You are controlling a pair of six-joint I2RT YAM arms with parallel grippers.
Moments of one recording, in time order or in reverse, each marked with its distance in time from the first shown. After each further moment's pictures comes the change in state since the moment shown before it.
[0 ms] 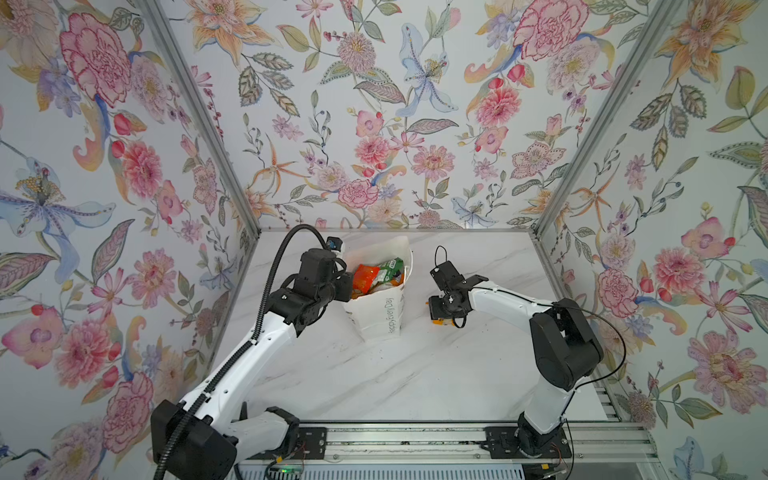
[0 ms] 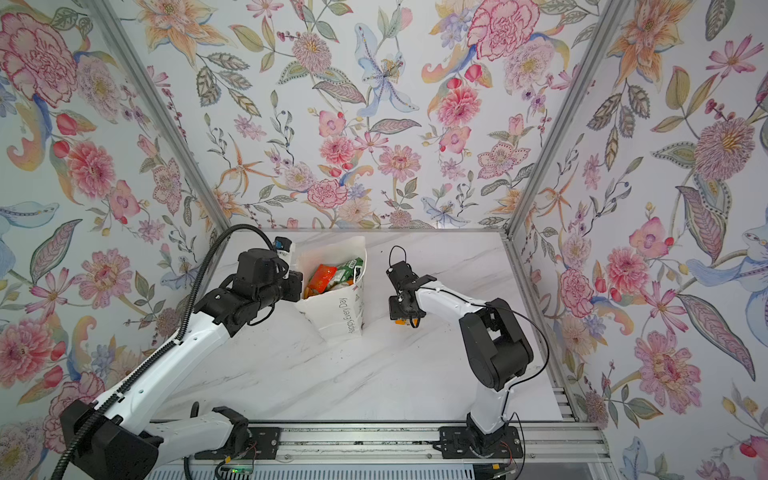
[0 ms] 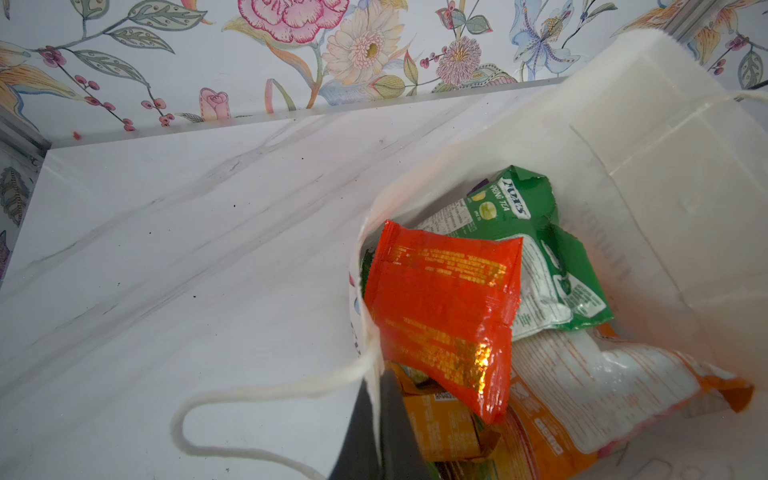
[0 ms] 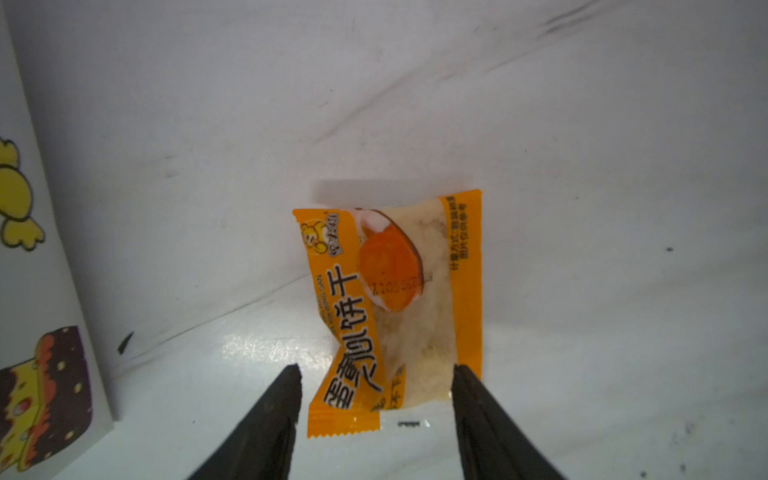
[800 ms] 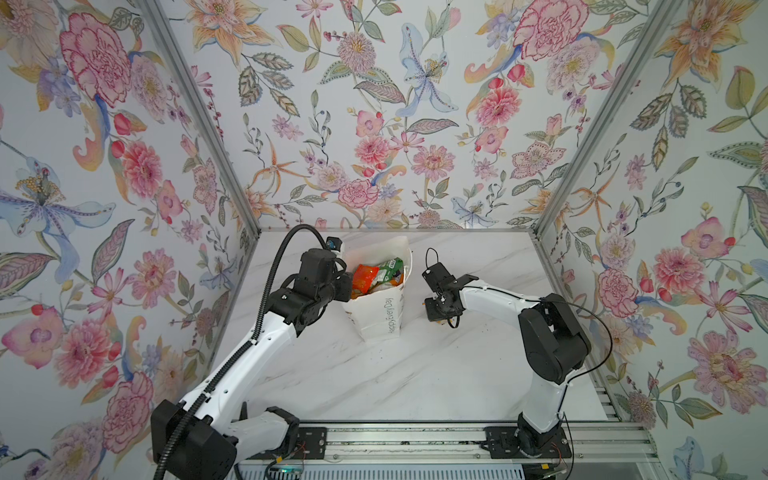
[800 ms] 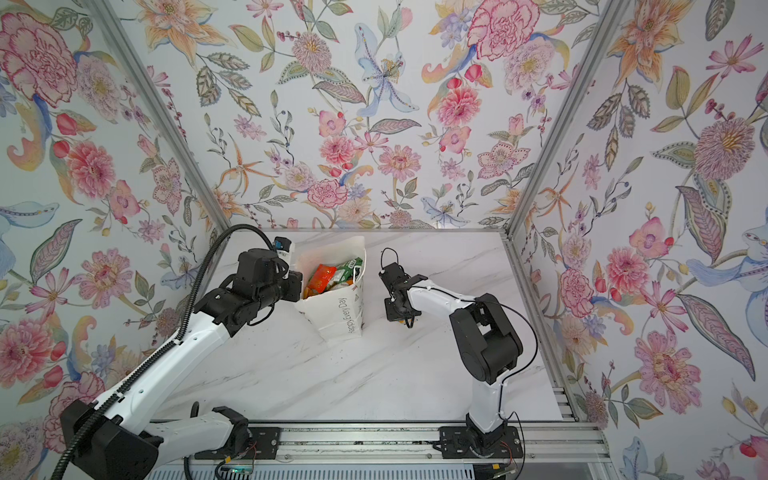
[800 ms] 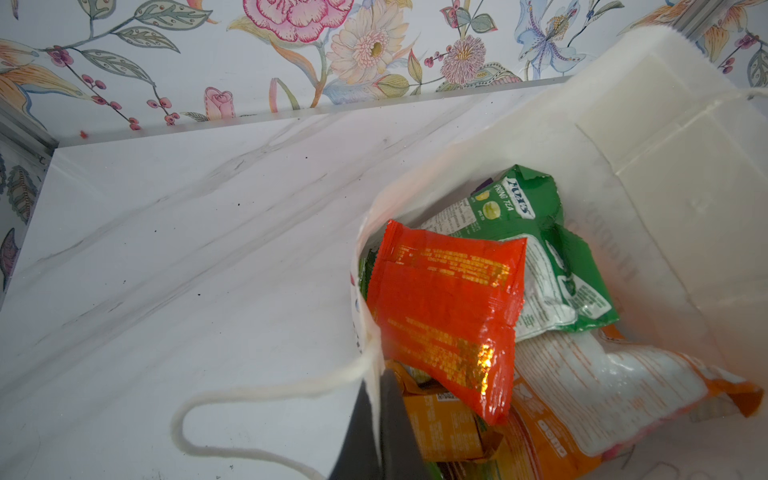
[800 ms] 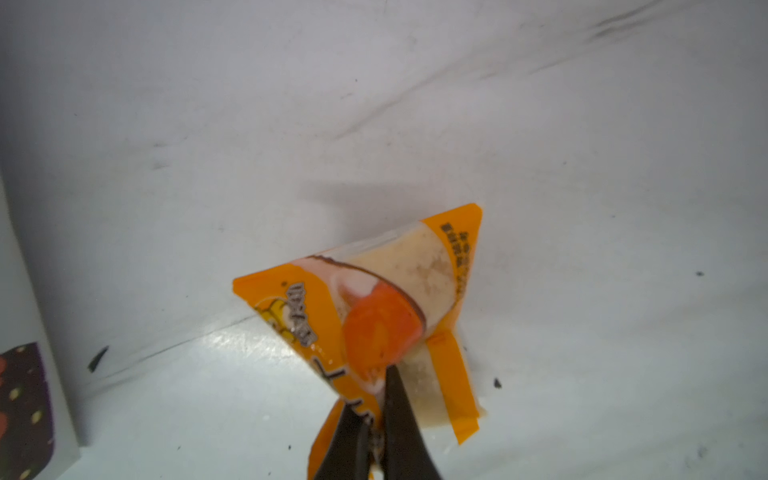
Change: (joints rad) left arm 0.000 0.000 0.000 -0.003 -0.008 0.000; right arm 0.033 0.031 0.025 -0.025 0.034 -0.026
